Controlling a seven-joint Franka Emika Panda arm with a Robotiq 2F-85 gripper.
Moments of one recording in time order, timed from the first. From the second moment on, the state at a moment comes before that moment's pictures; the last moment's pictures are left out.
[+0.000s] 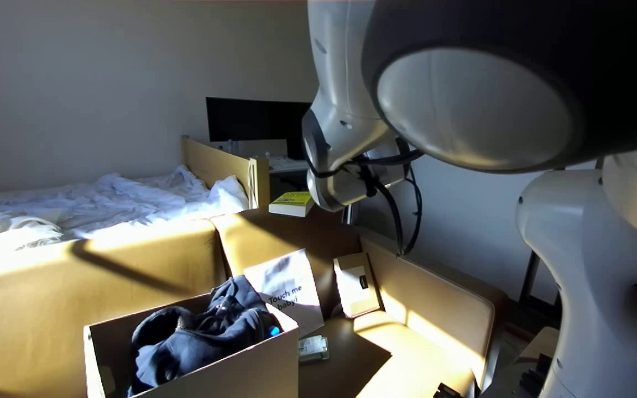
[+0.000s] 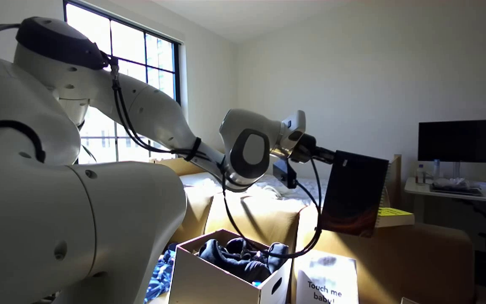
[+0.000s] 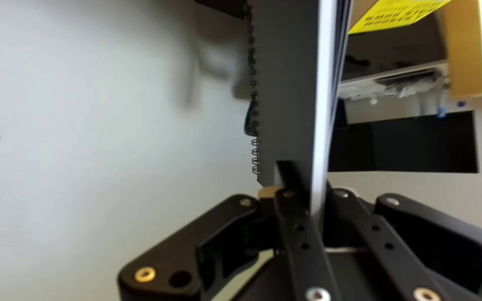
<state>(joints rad) 1.65 0.94 -1.62 -2.61 0.70 3.32 0.54</state>
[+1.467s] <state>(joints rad) 0.45 0.44 -0.41 -2.30 0.10 3.46 0.38</state>
